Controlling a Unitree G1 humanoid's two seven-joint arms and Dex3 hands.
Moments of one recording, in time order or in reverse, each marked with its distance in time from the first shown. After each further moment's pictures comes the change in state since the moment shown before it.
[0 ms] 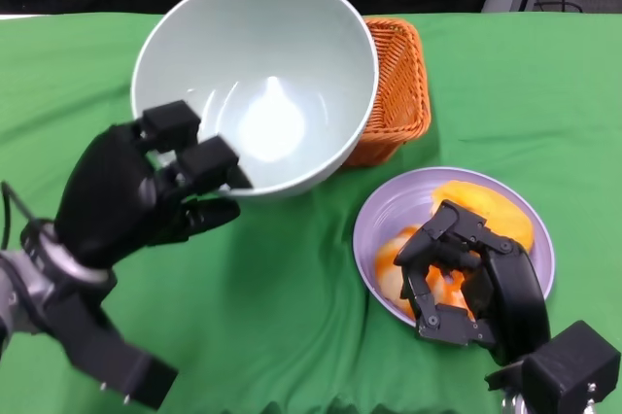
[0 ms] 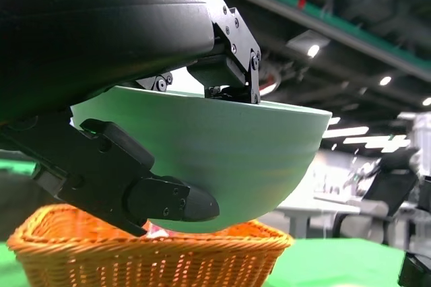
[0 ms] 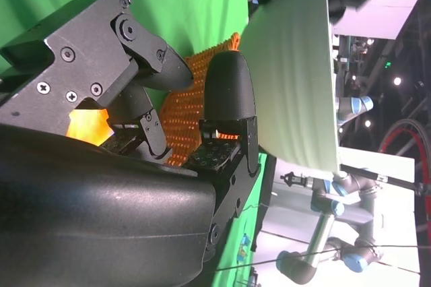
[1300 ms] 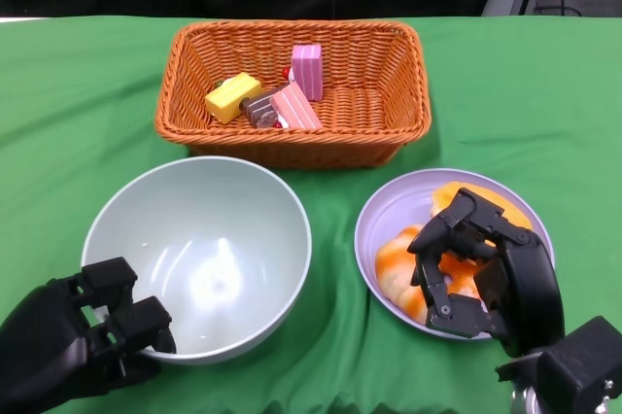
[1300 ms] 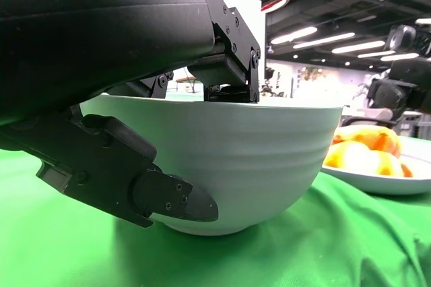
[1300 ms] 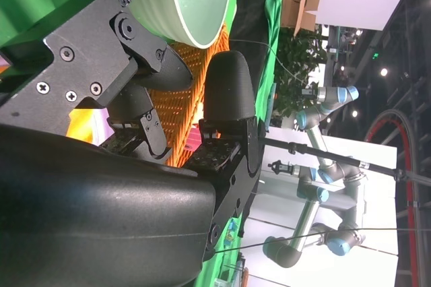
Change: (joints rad) left arm 0.221 0.124 -0.274 0.094 0.004 0.047 0.143; right arm 0.008 -0.014 -0.009 -0.059 0.020 0.017 -0.006
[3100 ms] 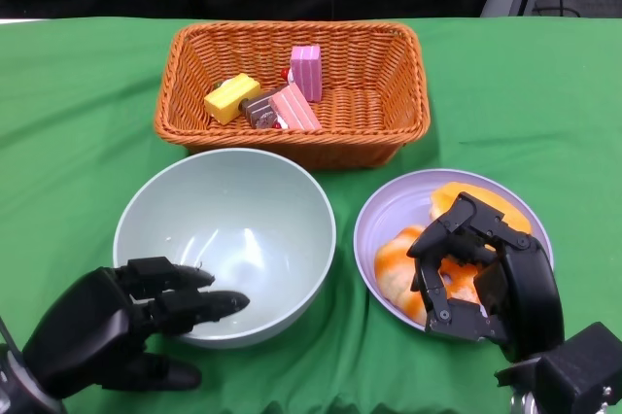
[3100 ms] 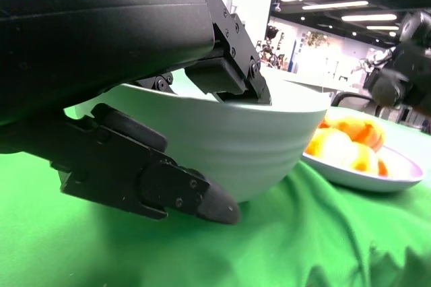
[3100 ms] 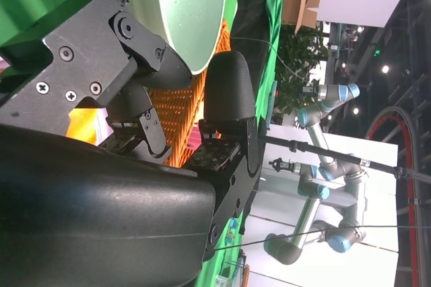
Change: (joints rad) left arm -0.078 -0.060 -0.056 0.060 -0.230 -0.210 -0.270; right arm 0.017 0.003 0.009 -0.010 -0.009 0.001 -0.020
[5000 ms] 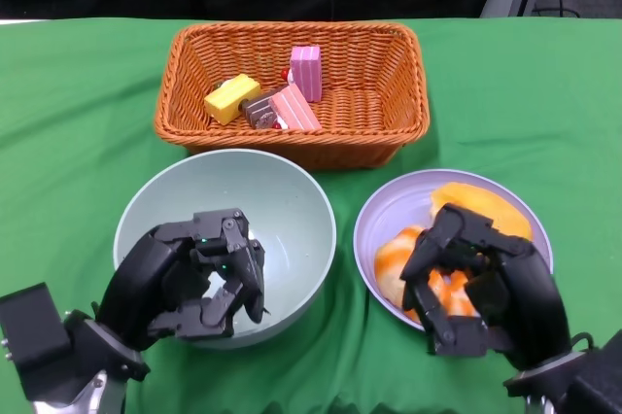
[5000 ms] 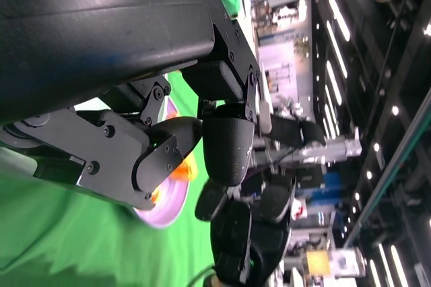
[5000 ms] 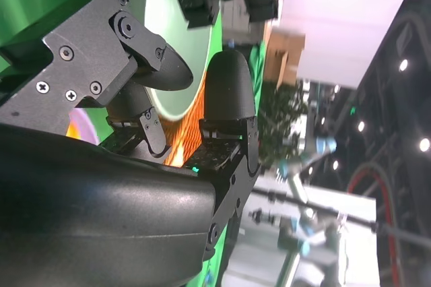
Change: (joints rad) left arm 0.355 -0.438 0.803 -0.604 -1.545 0.482 -2.113; right arm 0.049 -0.045 0.051 -0.141 0.125 0.053 0.253
